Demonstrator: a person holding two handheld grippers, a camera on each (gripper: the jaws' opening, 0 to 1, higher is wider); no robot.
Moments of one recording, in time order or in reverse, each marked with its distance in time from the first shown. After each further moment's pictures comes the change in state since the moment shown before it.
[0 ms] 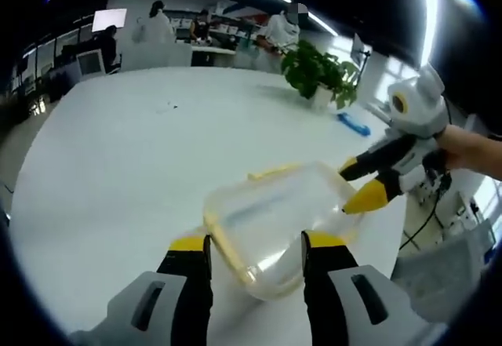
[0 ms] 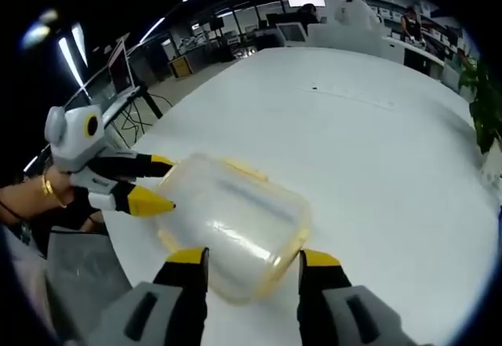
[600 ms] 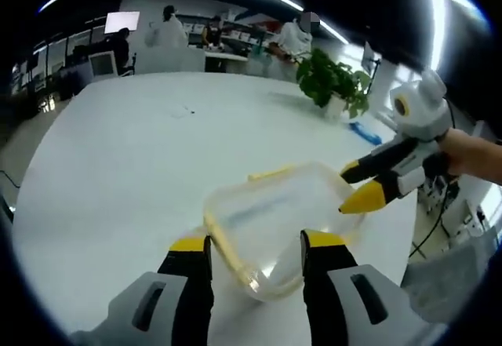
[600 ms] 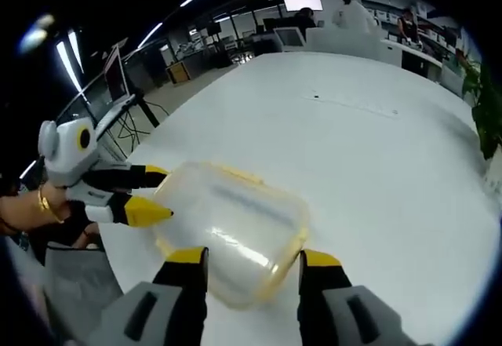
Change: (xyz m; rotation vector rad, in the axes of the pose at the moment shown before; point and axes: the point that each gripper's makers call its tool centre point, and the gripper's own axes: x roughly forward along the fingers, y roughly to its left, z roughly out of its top) left arm 0.001 0.022 0.009 -0.013 -0.037 0.041; right arm 0.019 -0.002 0.024 0.012 -0.031 -0.011
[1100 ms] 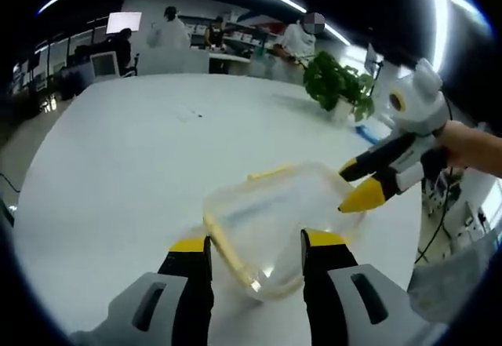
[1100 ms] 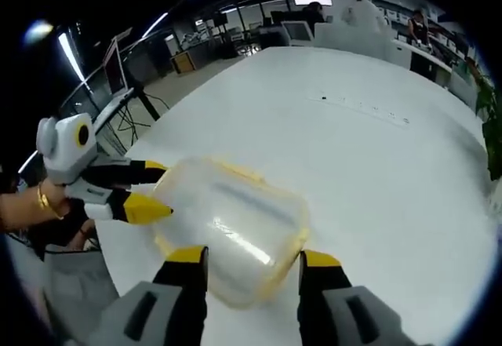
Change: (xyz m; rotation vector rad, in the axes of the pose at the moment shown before) left arm 0.012 0.022 0.015 -0.009 0.000 0.010; right arm 0.018 -0.008 0.026 -0.039 0.048 0.012
